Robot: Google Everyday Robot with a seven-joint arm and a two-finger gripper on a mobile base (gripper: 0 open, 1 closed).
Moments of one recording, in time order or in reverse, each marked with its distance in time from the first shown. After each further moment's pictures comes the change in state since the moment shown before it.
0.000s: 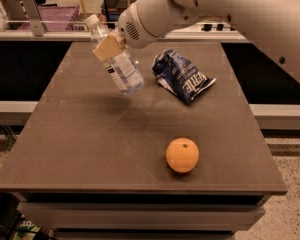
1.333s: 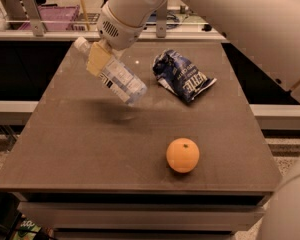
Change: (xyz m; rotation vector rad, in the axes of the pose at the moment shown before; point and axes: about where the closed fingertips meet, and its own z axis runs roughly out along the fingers) arm 0.023 0.030 0.018 -0.079 0.377 -0.003
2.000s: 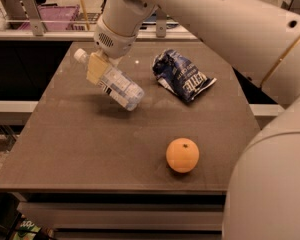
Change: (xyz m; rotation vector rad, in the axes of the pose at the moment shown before) arm 0.004 -0.011 0.038 -0.020 0.073 -0.018
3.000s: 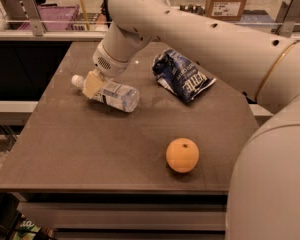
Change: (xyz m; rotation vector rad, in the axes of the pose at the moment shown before) arm -0.004 -0.005 0.064 -0.038 -0.102 0.006
